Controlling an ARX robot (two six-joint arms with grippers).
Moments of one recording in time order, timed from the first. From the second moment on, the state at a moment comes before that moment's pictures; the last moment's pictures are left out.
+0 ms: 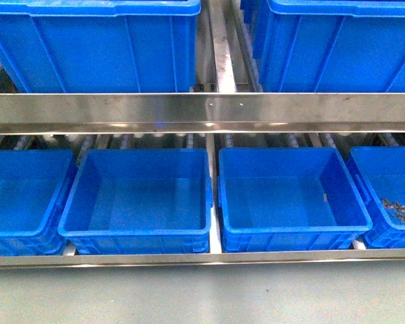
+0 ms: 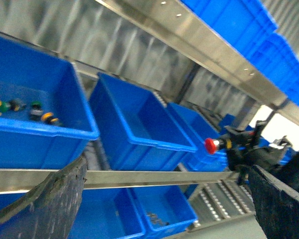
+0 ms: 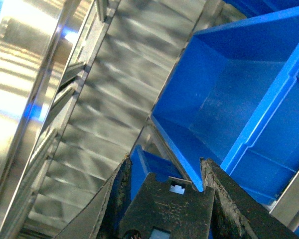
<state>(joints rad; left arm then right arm) 0.27 0.42 0.59 0.16 0.82 -0.60 0.45 1.18 0.85 0.53 0.71 1.00</state>
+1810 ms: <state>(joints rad) 0.00 0.01 0.02 0.00 0.00 -0.01 0.62 1.11 0.66 0.71 0.85 0.31</state>
